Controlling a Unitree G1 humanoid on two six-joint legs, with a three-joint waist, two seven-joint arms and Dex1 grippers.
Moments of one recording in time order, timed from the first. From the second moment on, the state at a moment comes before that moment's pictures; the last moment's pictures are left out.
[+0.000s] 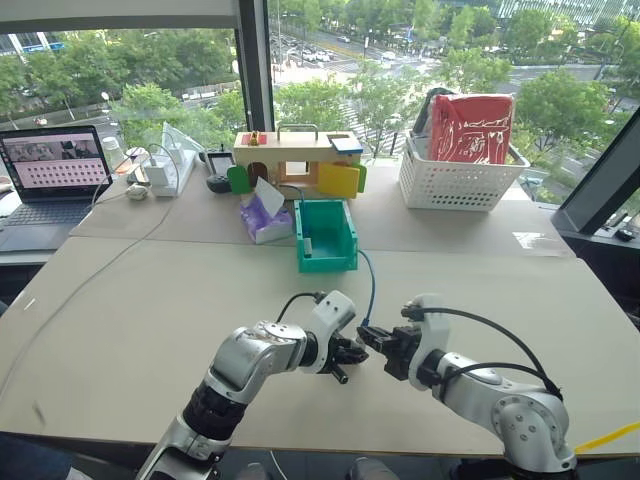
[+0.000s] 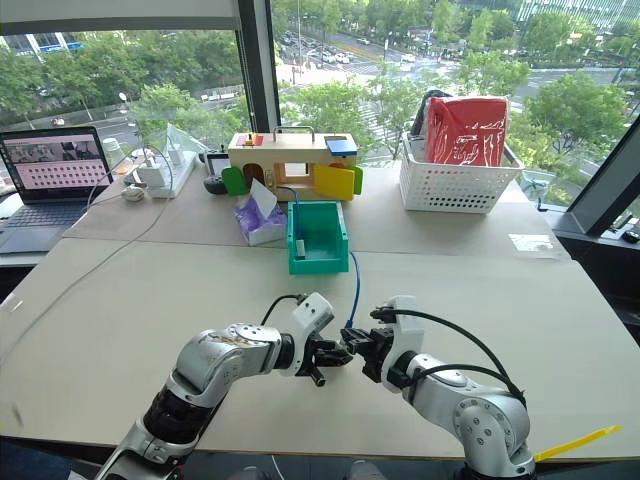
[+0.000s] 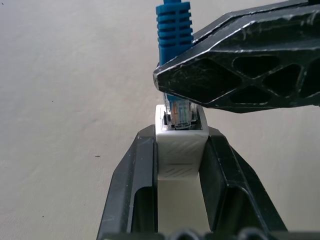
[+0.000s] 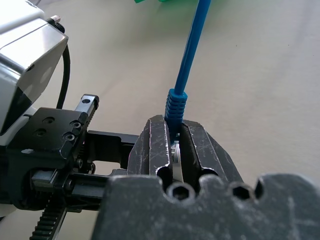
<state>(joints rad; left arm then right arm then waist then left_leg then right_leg) -0.47 0.21 -0.36 -0.23 -0.36 1.20 -0.52 -0.06 -0.30 -0.02 -0.55 0.95 1.08 -0.09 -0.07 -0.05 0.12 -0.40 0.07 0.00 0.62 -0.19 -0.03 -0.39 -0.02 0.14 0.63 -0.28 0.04</state>
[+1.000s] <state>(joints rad) -0.47 0.23 -0.40 -0.24 -0.44 1.21 -0.53 0.03 -0.38 0.01 -0.71 0.88 1.07 -0.07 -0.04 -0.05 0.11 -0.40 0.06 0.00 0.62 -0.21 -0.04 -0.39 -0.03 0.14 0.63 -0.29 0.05</state>
